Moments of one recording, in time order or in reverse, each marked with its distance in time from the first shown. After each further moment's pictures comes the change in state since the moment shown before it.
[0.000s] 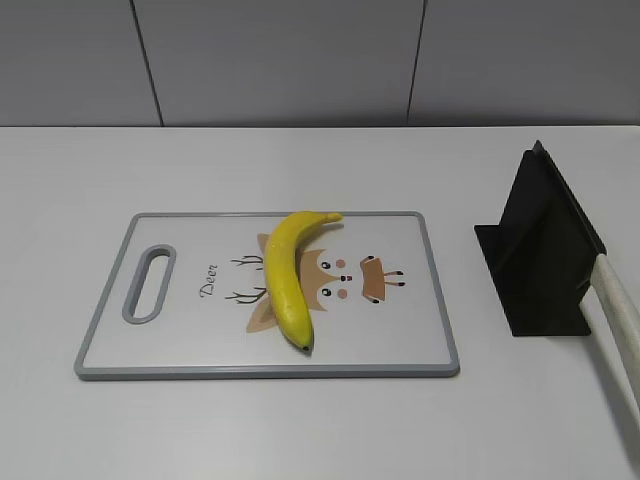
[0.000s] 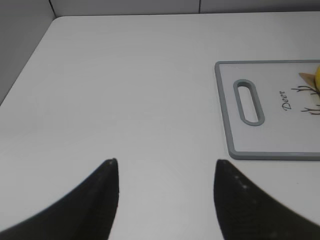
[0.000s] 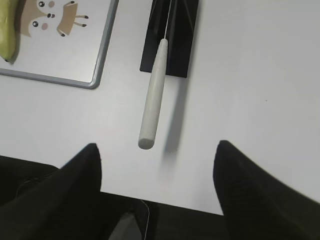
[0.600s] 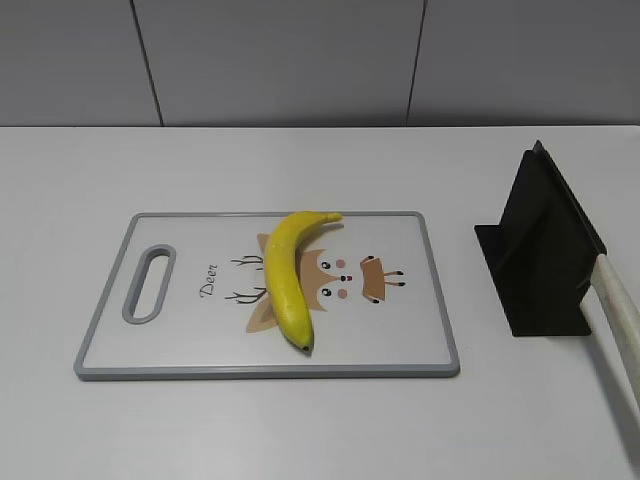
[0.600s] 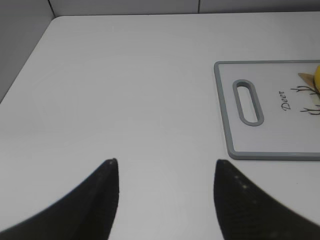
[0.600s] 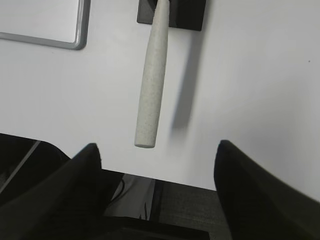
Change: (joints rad) left arm 0.000 0.000 0.000 -0.002 0.000 0.000; right arm 0.000 0.417 -0.026 0.013 -0.028 0.005
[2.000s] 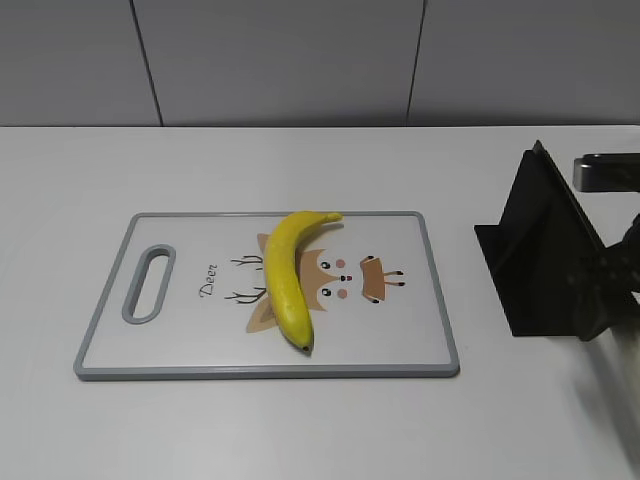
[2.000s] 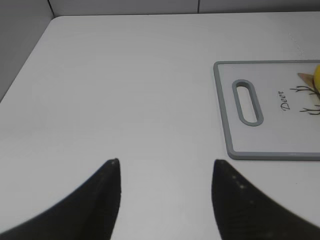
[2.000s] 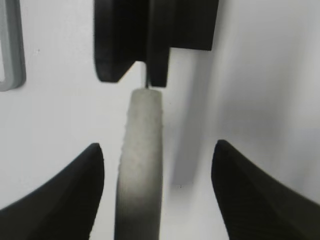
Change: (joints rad) left arm 0.000 0.000 0.000 -0.001 0.000 0.000; right arm 0.121 0.428 0.076 -0.091 -0.332 0.176
